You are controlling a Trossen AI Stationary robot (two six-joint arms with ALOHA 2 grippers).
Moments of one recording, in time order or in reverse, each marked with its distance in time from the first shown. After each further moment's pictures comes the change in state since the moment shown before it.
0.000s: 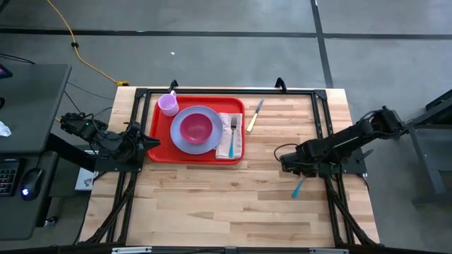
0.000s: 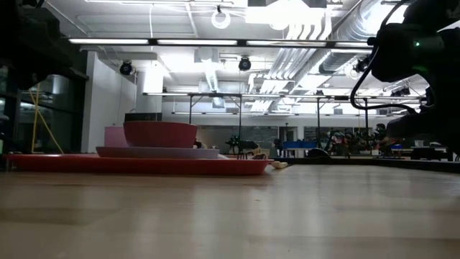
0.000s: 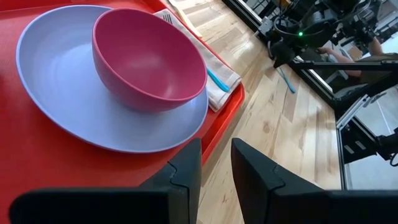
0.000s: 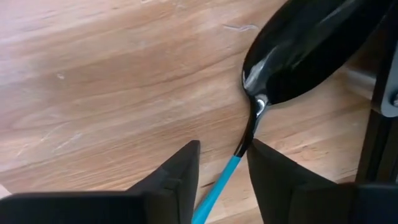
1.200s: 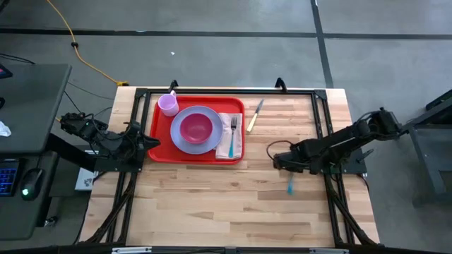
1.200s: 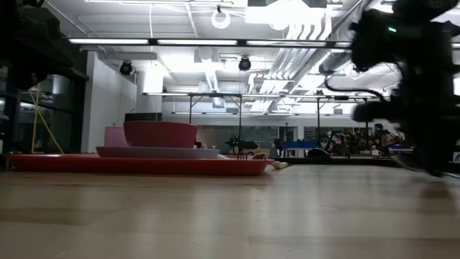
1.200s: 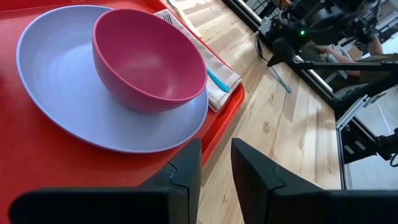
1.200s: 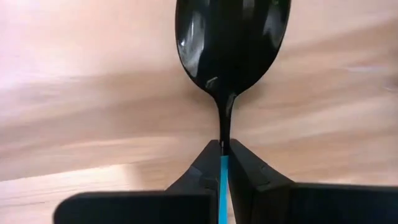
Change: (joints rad) left arm 0.000 0.000 0.000 0.000 -0.001 0.000; right arm -0.036 0.007 0.088 0.071 0.175 -0.082
